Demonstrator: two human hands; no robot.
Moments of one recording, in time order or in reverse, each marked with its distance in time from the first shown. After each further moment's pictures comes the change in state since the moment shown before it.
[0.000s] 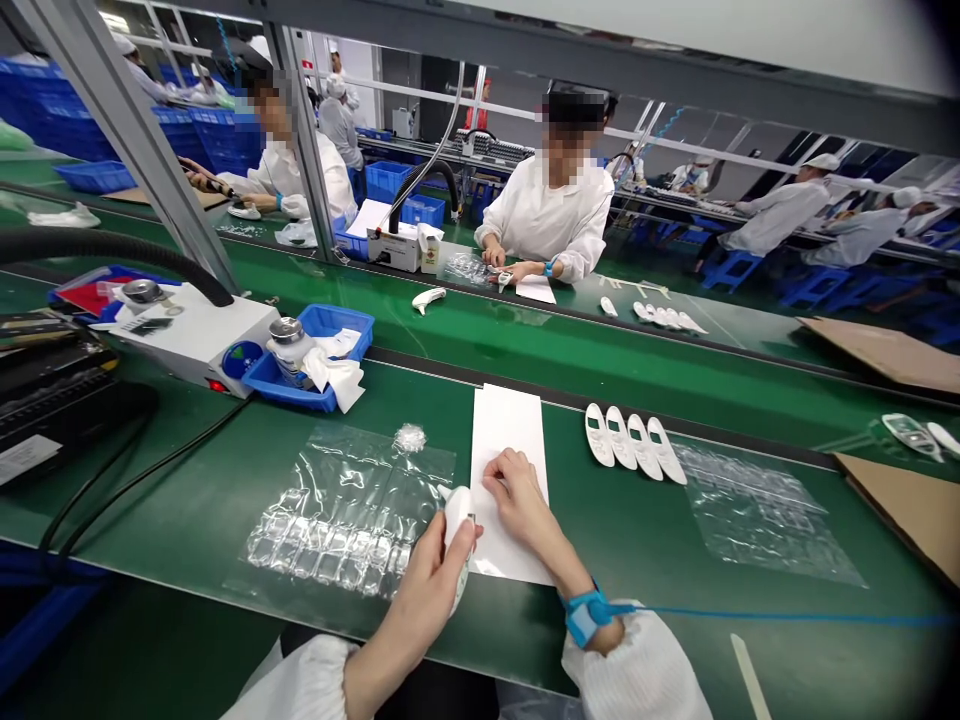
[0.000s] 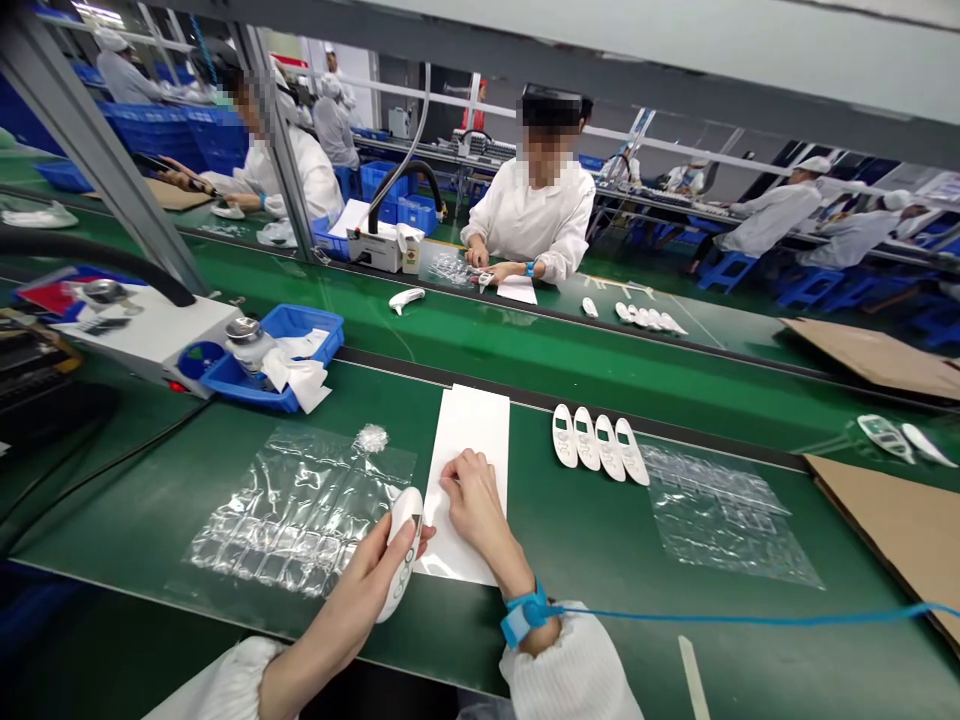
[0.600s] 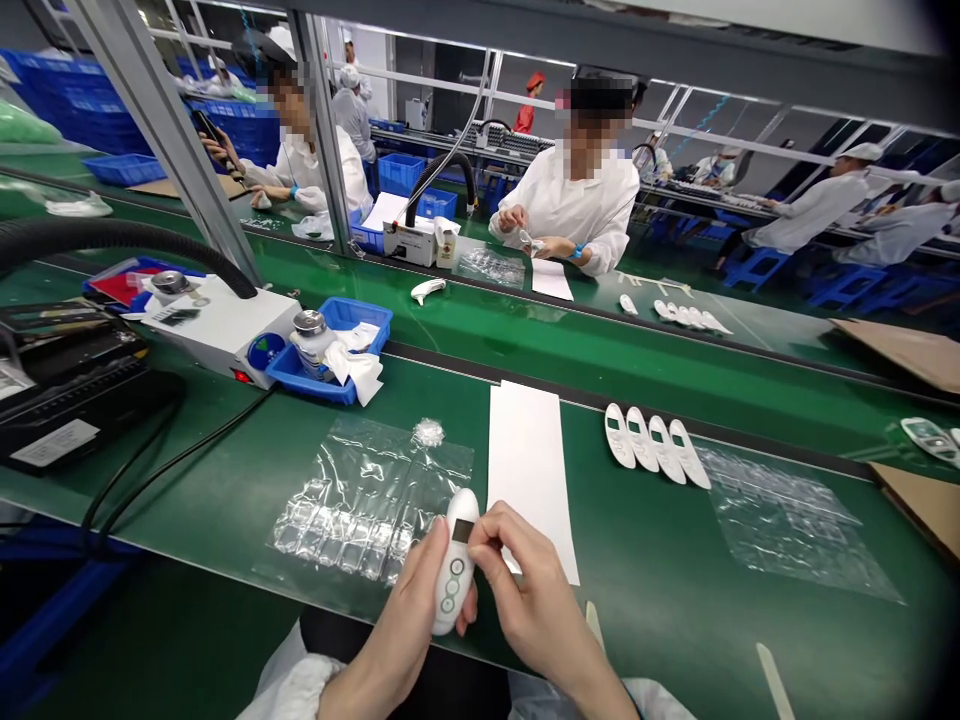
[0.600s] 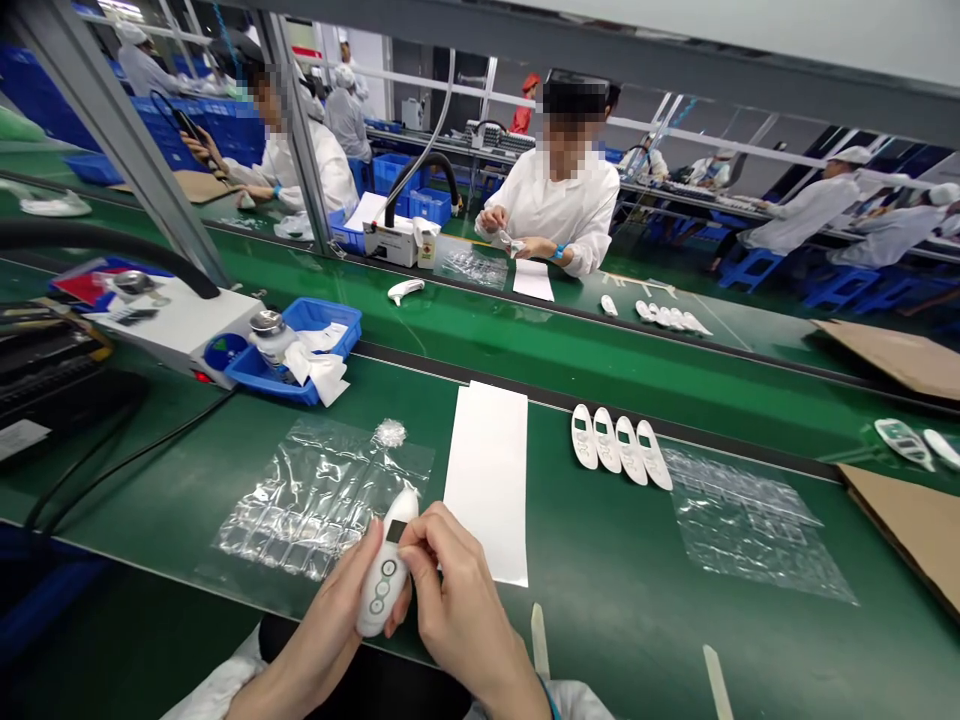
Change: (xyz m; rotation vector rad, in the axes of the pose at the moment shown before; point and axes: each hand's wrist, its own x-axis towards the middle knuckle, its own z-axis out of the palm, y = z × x) left_hand -0.031 0.016 -0.020 -0.218 -0.016 -0.093; right_hand -0.061 -0.116 0.007 0.307 -0.222 0.066
